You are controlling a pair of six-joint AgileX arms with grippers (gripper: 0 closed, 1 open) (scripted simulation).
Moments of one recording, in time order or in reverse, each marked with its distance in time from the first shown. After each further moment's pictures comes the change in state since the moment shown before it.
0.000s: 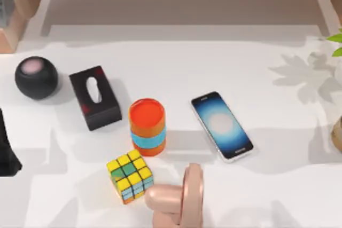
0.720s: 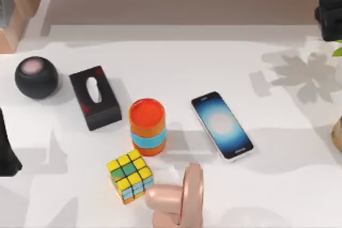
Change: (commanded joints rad) left arm 0.000 0.000 0.000 0.000 0.000 0.000; right arm 0.231 1.133 1.051 -0.637 0.022 -0.002
